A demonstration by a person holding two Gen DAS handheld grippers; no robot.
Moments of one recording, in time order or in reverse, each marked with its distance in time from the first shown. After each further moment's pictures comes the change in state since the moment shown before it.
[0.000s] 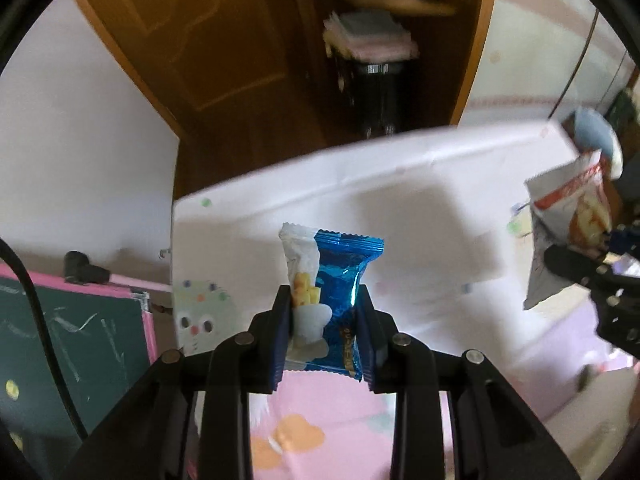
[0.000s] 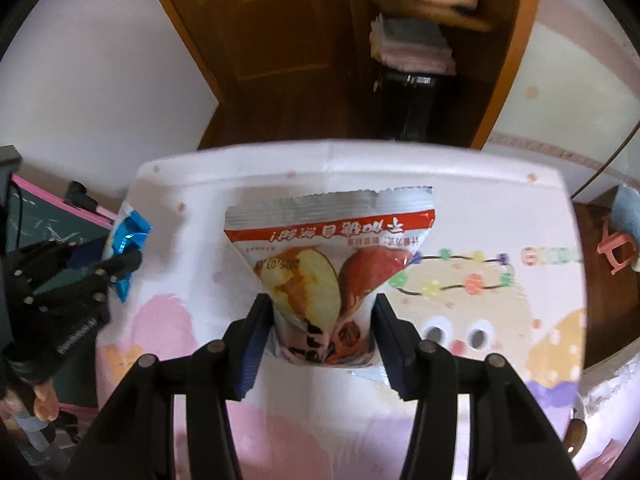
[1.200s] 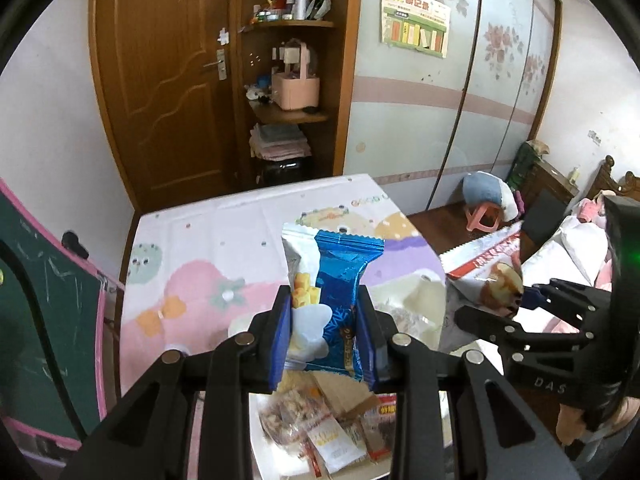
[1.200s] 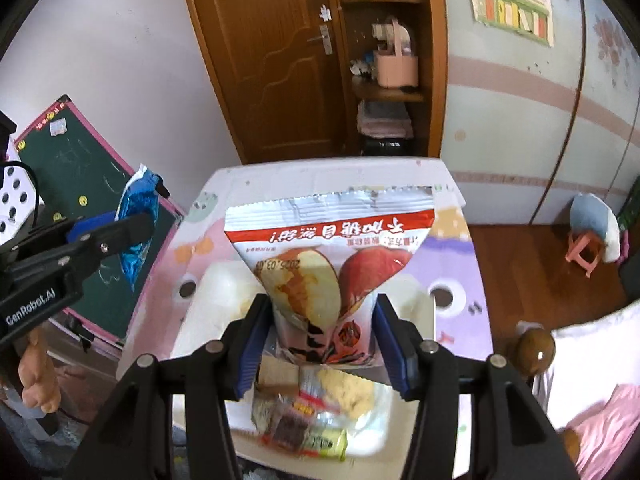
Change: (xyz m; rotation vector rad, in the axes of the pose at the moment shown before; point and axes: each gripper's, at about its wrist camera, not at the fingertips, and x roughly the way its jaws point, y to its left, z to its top) left arm -0.255 -0.138 -0.260 0.010 -0.409 -0.244; right arm -0.228 -0.030 -0.295 -0.013 -0.303 -0.001
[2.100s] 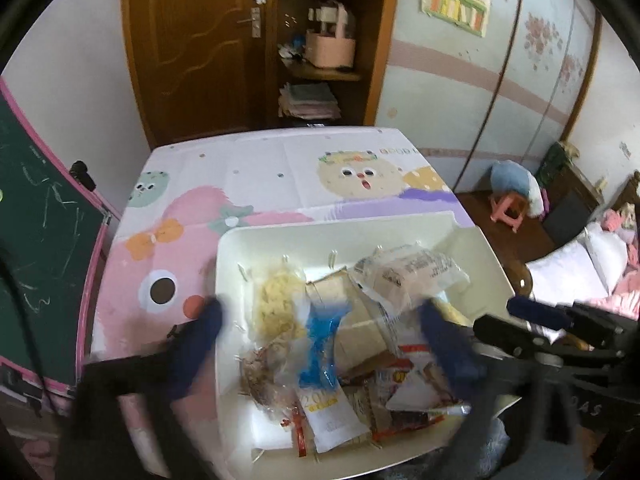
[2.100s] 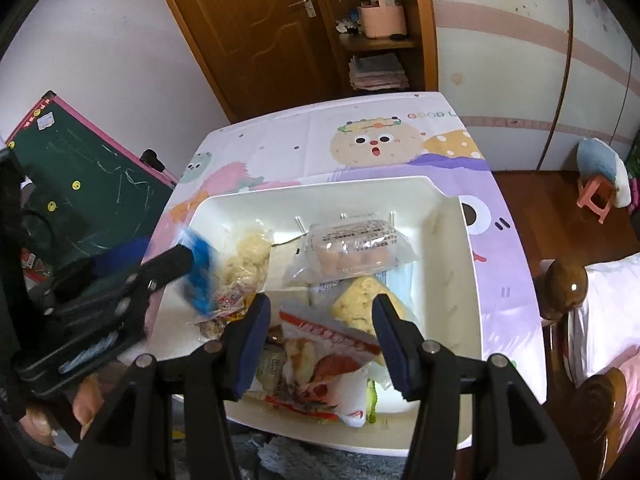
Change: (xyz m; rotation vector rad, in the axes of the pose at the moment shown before) left arm 0.050 -0.001 -0.077 -0.123 0.069 0.079; right arm 0.036 0.000 -0.063 0.106 0.119 0.055
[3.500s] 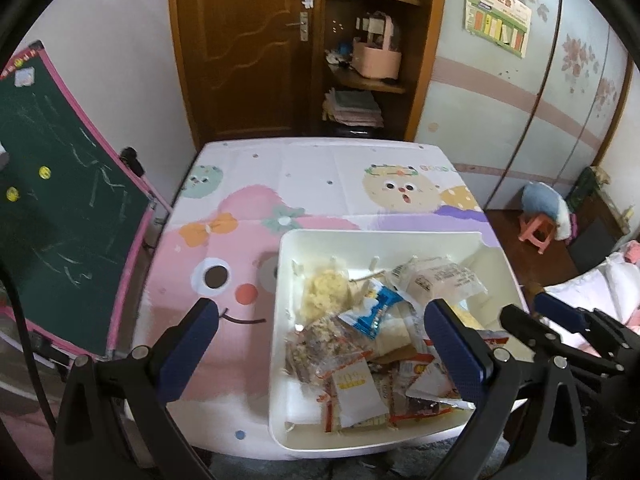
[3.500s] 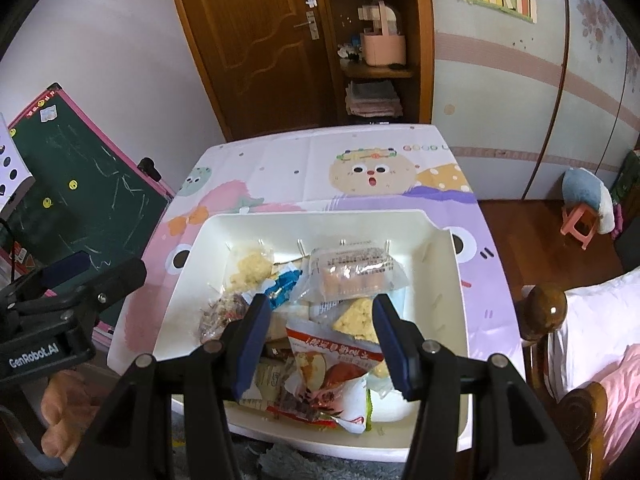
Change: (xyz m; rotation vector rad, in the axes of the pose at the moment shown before) left arm -0.048 0.020 0.006 -0.080 0.004 0.137; right arm -0.031 0.027 0.004 -0.064 -0.109 -0.077
